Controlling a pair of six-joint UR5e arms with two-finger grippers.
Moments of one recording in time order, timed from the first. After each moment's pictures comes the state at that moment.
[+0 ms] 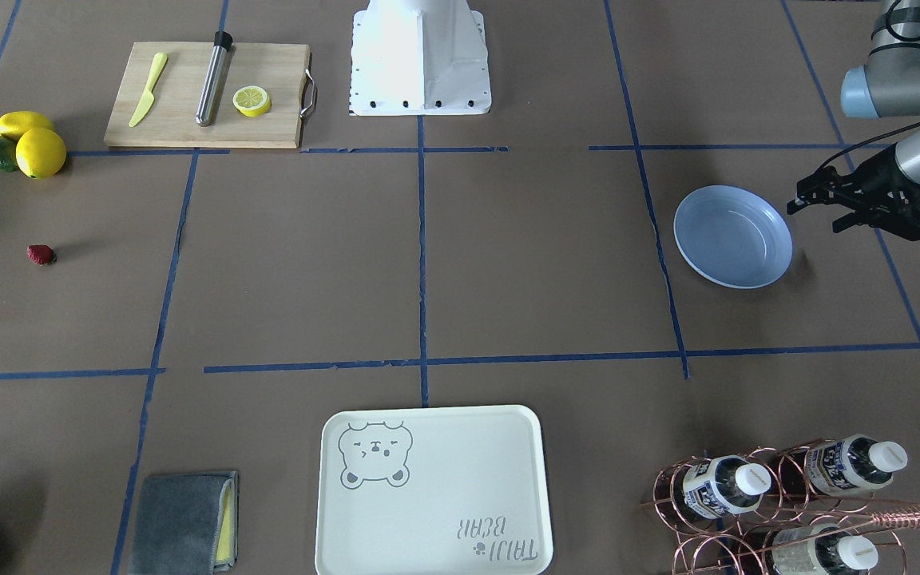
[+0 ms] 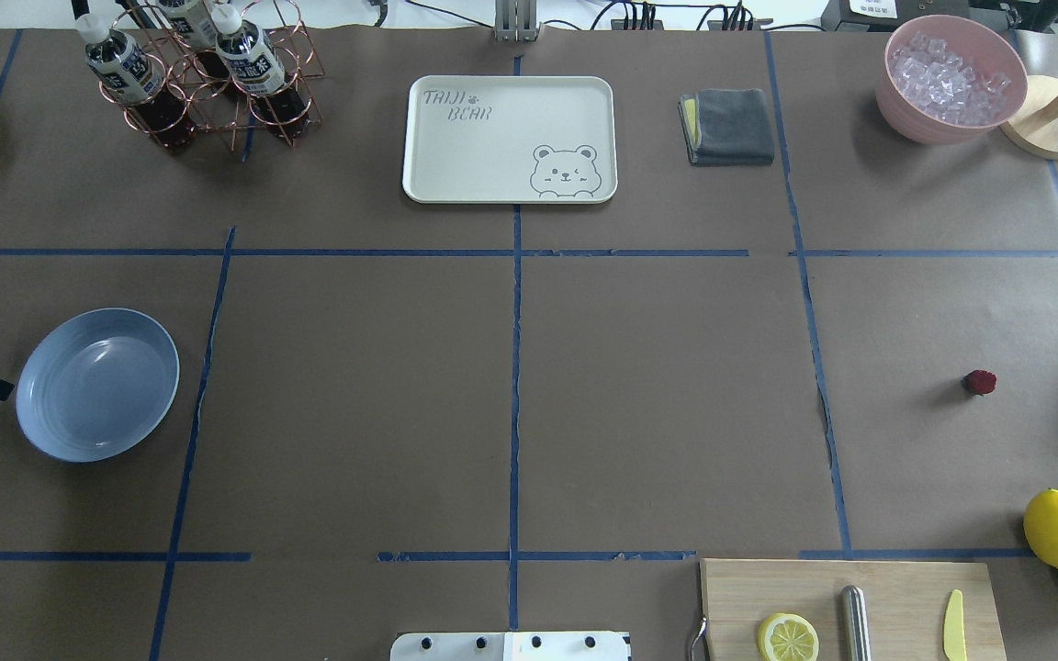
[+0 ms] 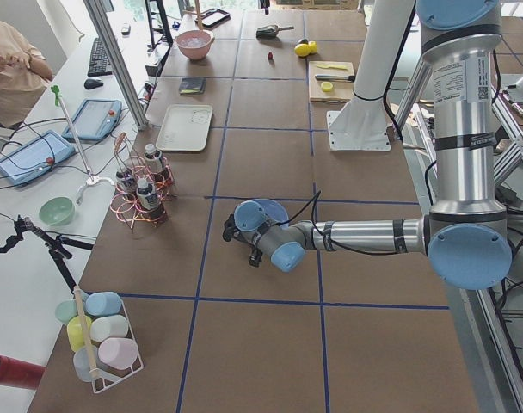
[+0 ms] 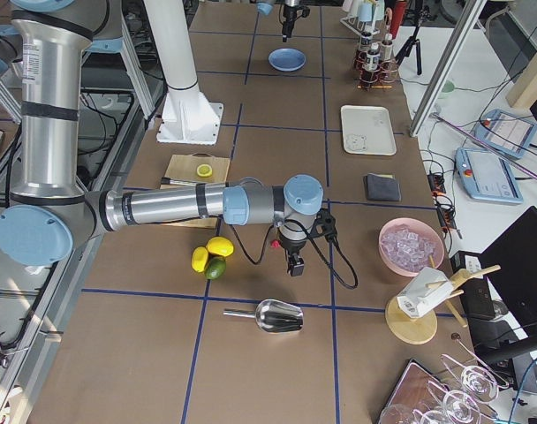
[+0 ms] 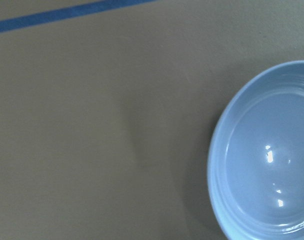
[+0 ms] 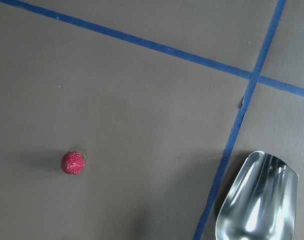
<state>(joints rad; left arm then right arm) -1.05 -1.45 -1.53 -2.33 -2.46 -0.49 1.44 -1.68 1.81 -1.65 2.39 -0.17</state>
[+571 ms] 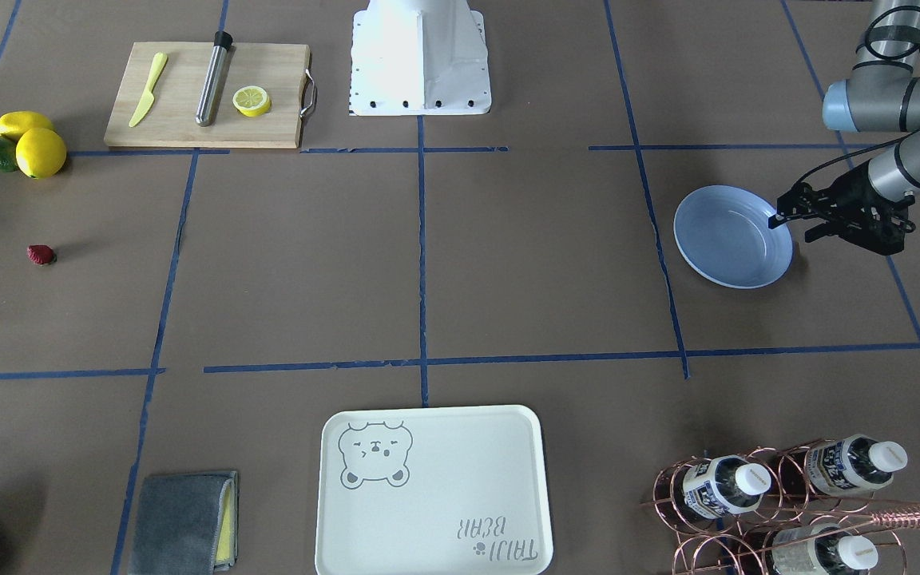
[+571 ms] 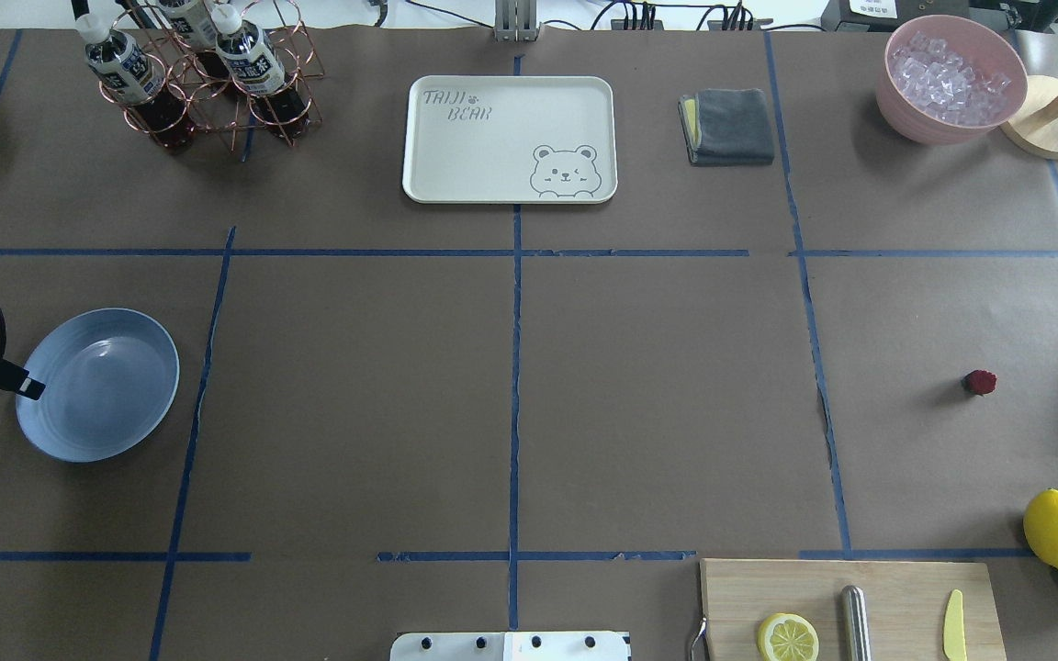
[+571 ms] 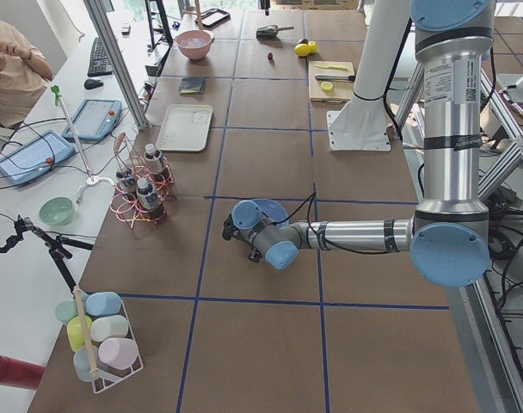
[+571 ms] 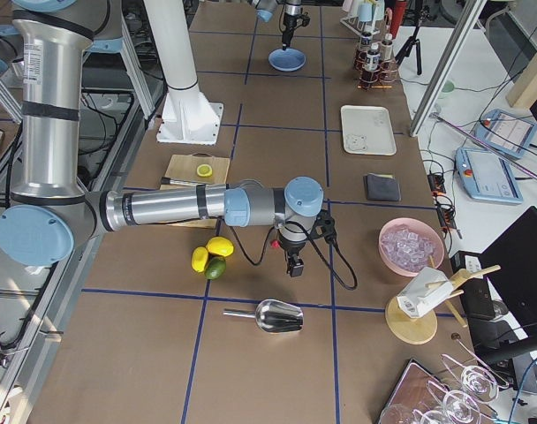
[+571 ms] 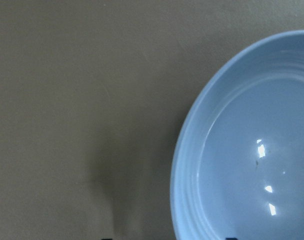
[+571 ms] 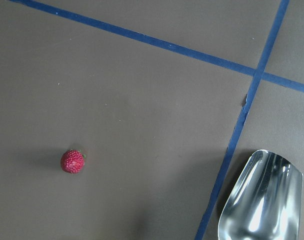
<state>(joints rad) -1.01 -1.50 -1.48 -2.34 -2.44 -0.56 1.43 -1.68 1.81 -1.65 2.39 -0.17</state>
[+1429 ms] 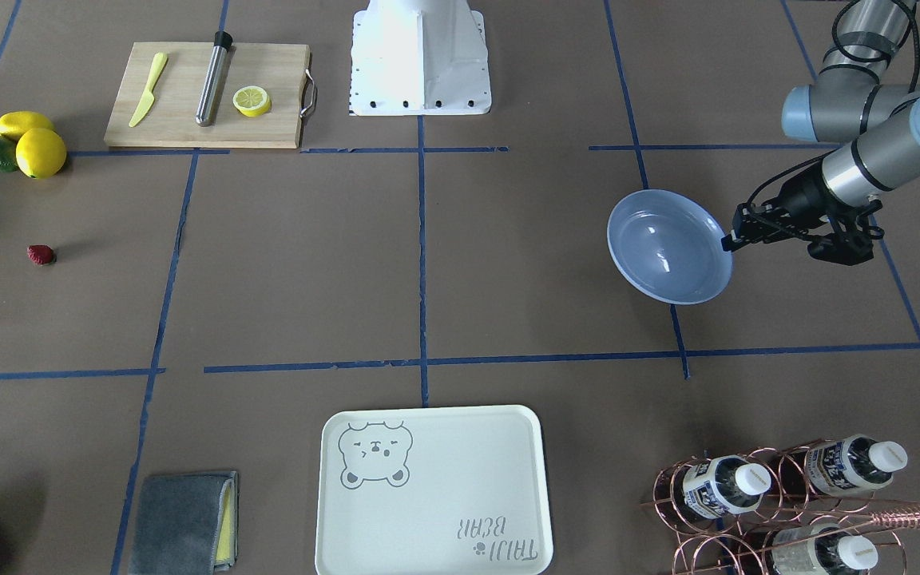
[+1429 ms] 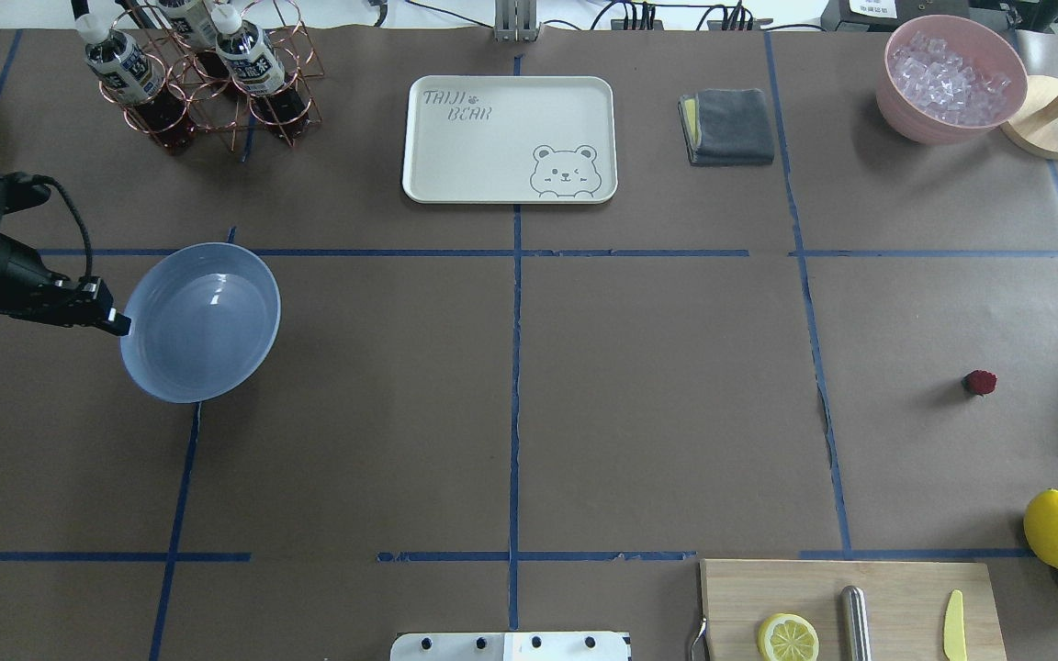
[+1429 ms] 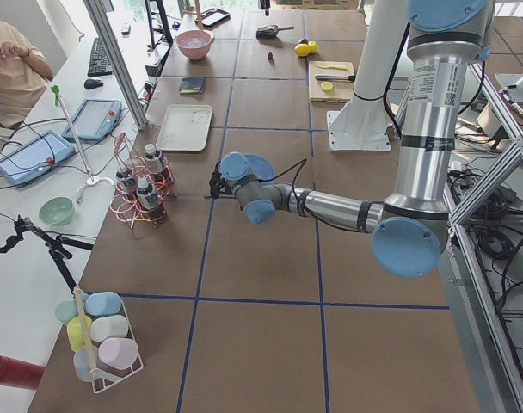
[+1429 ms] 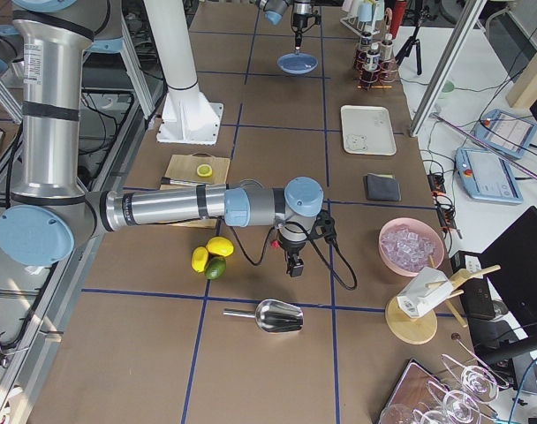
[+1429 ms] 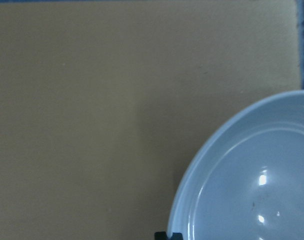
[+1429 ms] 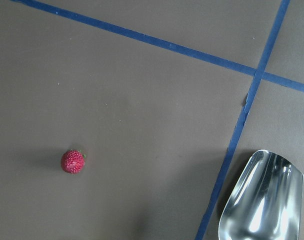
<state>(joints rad) -0.95 -1.69 -1.61 -2.34 -2.45 -1.10 1.43 -1.68 1.81 -1.65 2.39 -0.17</state>
